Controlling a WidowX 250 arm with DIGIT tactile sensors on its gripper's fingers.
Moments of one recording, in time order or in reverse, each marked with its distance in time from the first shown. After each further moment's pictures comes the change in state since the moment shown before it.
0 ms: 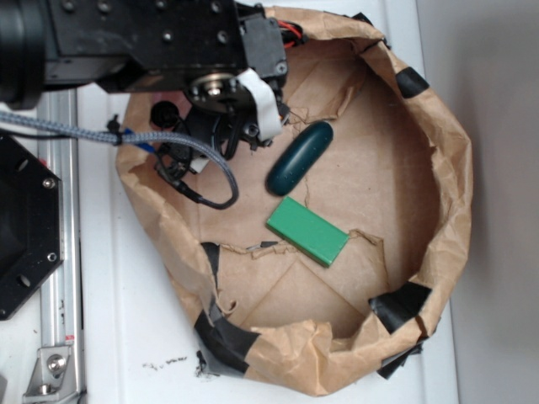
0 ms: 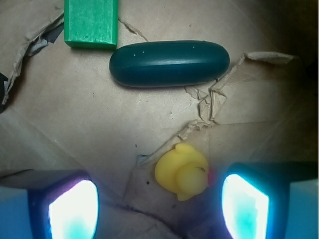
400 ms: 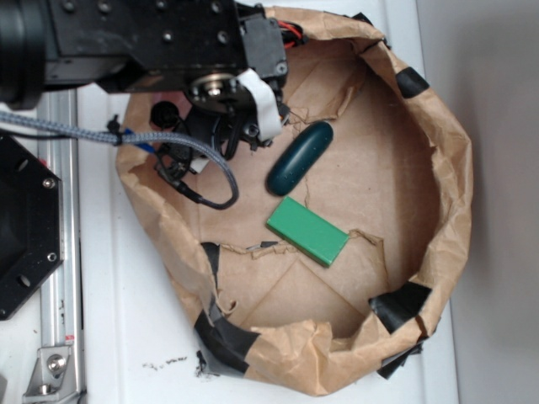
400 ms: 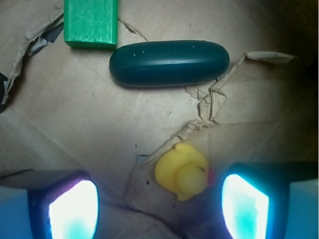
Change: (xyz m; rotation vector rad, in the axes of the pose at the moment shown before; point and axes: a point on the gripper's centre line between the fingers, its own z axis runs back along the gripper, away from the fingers) arm 0.000 -0.001 0.000 -0.003 -0.001 -0.004
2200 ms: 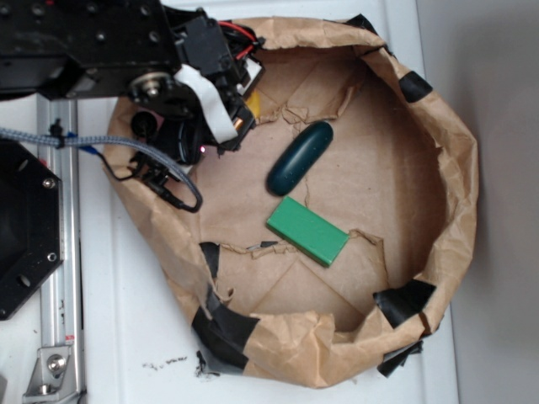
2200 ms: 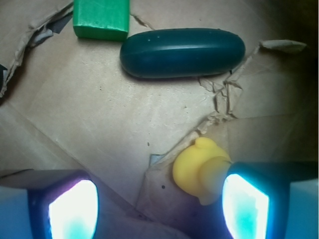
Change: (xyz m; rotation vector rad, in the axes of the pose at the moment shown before) arm -0.009 -0.014 -0.015 0.026 -0.110 0.028
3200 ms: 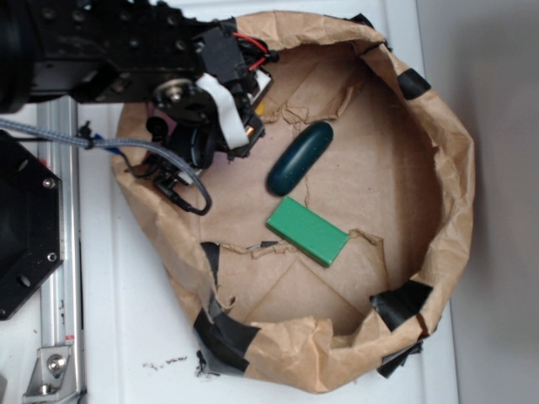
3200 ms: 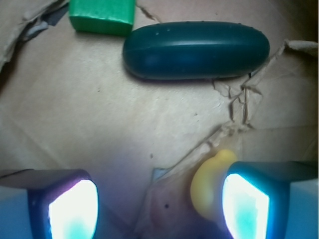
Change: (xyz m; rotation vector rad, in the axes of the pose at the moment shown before) arm 0.005 0.005 -0.016 -0.021 0.008 -0.034
